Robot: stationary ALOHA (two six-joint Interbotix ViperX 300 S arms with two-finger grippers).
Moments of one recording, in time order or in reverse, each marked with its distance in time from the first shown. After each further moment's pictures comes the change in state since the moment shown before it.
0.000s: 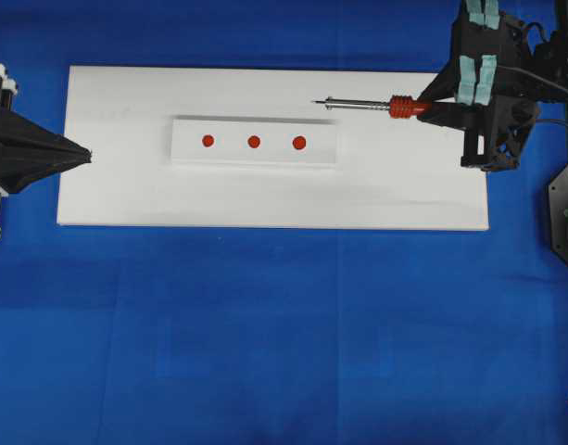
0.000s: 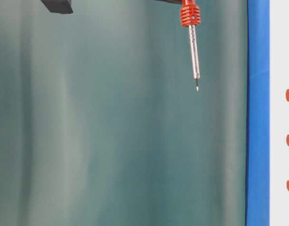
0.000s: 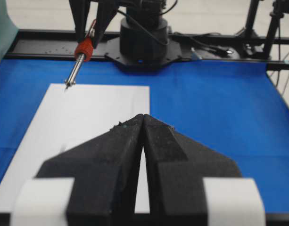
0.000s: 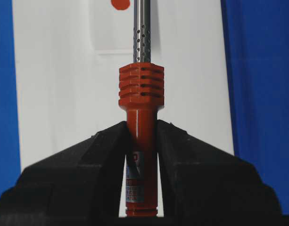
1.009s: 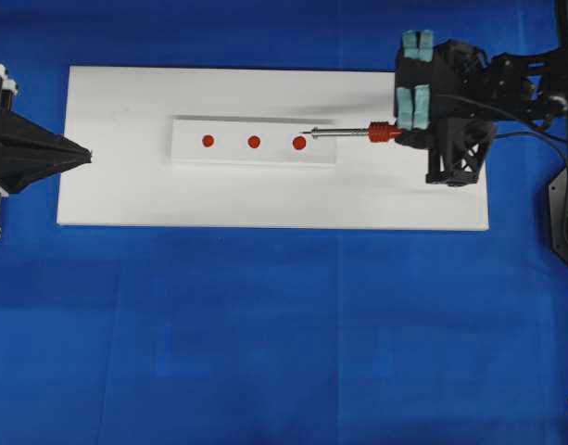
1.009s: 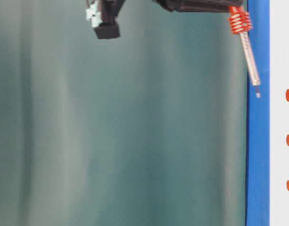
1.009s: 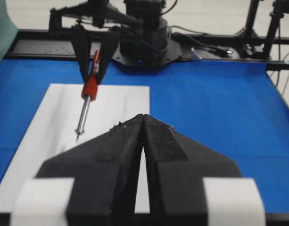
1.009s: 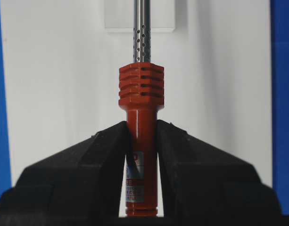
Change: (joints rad) left arm 0.000 0.000 0.000 0.002 0.000 0.000; right arm 0.035 0.230 0.015 0.000 -0.098 0.003
